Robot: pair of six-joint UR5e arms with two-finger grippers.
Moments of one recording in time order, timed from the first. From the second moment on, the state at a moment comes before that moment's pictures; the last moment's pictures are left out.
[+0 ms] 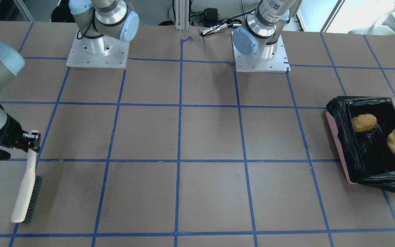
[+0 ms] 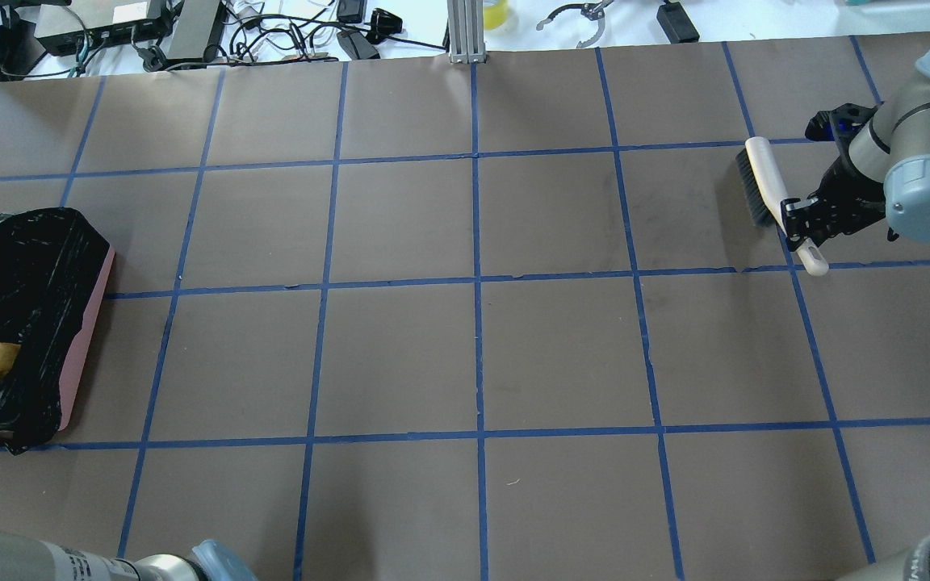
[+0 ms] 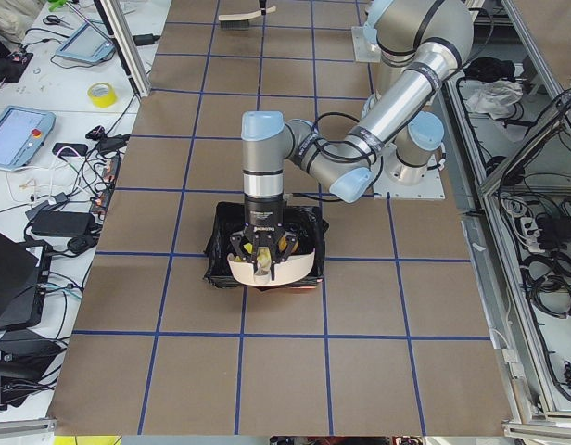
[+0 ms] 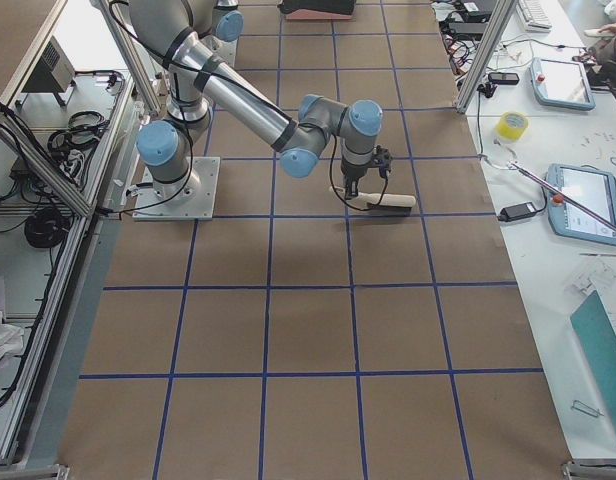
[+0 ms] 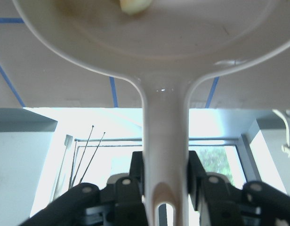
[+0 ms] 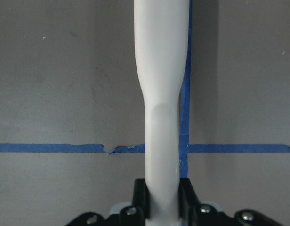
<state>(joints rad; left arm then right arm) -0.79 -1.86 -1.60 -0.61 2.13 2.63 1.17 -1.28 1.86 -2.12 -1.56 -0.42</state>
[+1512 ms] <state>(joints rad) -1.30 -1.91 -1.60 -0.36 1.91 2.13 1.17 -1.25 1.87 -2.13 -1.56 -0.42</state>
